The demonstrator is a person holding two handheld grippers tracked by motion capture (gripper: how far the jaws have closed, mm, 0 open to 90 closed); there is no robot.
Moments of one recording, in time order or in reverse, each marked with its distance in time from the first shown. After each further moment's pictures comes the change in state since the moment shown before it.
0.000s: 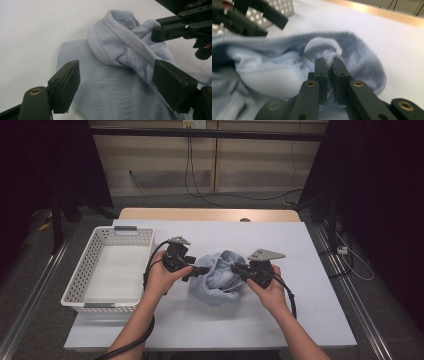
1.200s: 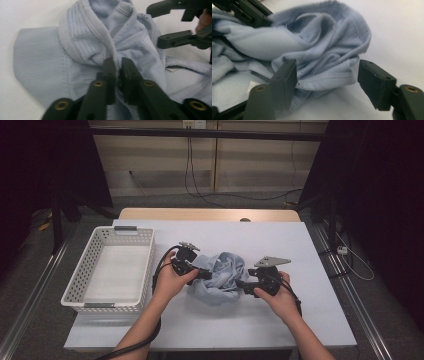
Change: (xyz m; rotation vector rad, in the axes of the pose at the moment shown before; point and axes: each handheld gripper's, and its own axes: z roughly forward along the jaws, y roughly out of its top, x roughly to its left) left arm -0.009 -0.005 0.025 0.135 -0.062 -0.019; right arm -0.010 -0.028 -0.013 0.139 -0.028 0.041
